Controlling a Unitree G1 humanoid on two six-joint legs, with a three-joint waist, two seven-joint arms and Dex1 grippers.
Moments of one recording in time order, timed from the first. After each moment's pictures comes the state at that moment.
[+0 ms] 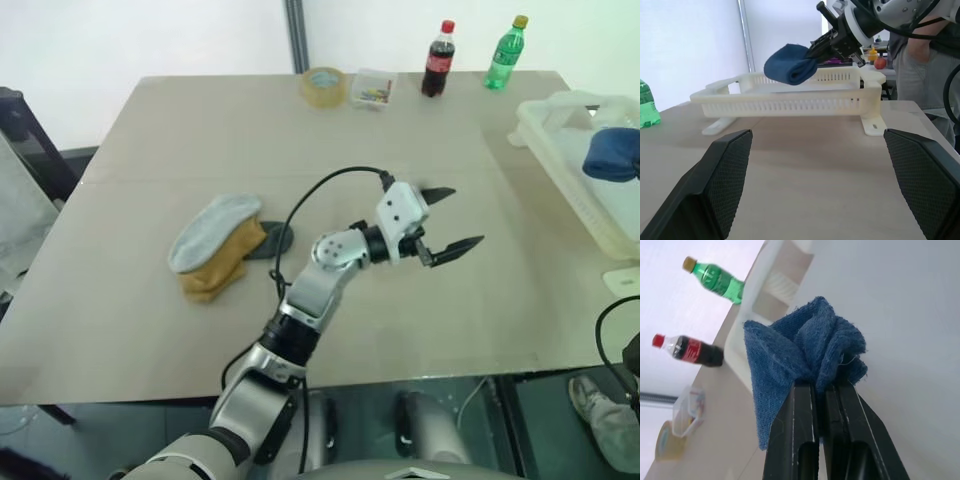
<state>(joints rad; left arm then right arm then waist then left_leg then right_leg) -0.63 0.03 -0.32 0.17 -0.18 0.04 -0.76 -0.83 -0.75 -0.81 0.45 1.23 1.01 -0.59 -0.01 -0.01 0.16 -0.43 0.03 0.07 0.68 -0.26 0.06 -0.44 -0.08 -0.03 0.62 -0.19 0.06</state>
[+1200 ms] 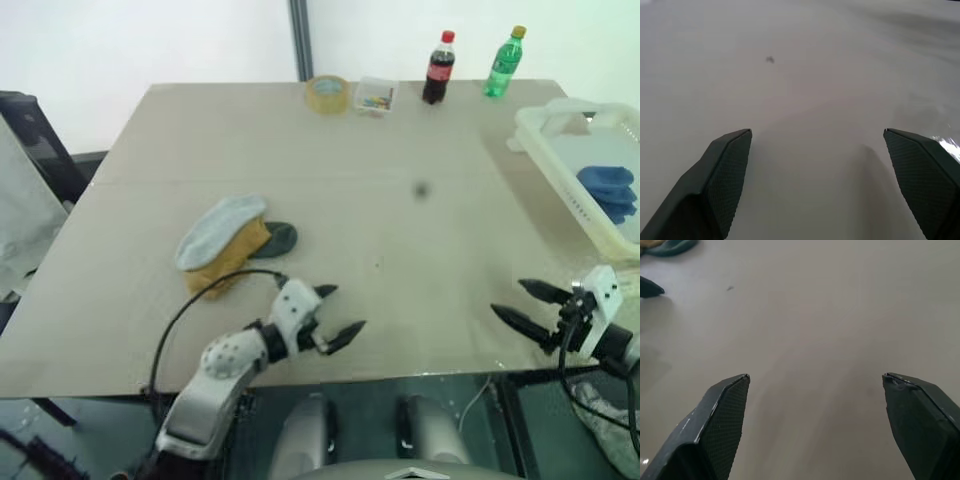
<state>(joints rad) 0.14 0.42 -0.12 -0.43 -0.24 0.36 -0.68 0.28 -0.73 -0.30 -0.24 0.63 0.32 0.84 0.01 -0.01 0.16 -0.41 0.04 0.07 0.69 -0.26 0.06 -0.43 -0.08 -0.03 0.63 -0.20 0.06</state>
